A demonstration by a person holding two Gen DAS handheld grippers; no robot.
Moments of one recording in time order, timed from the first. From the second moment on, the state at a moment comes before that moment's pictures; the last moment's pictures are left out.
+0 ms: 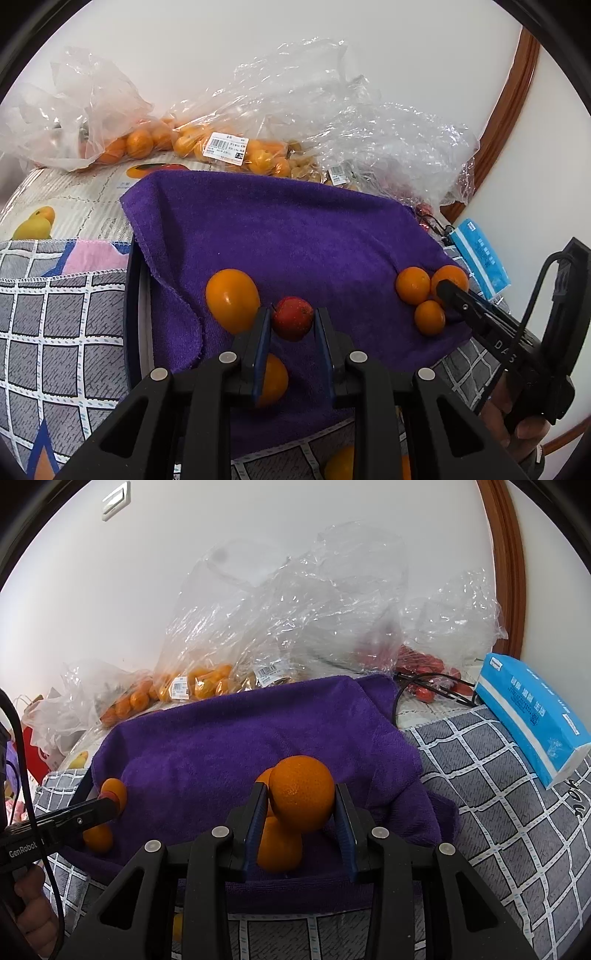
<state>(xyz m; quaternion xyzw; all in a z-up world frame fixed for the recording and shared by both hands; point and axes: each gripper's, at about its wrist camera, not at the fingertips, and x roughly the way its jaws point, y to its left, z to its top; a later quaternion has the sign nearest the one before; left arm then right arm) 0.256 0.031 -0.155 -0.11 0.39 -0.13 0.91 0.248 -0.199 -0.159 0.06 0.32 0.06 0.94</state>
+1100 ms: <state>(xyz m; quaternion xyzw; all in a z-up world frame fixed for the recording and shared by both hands) 0.246 0.022 -0.151 -0.08 0.35 -0.11 0.93 0.224 -0.188 -0.140 0.03 0.28 0.05 0.96</state>
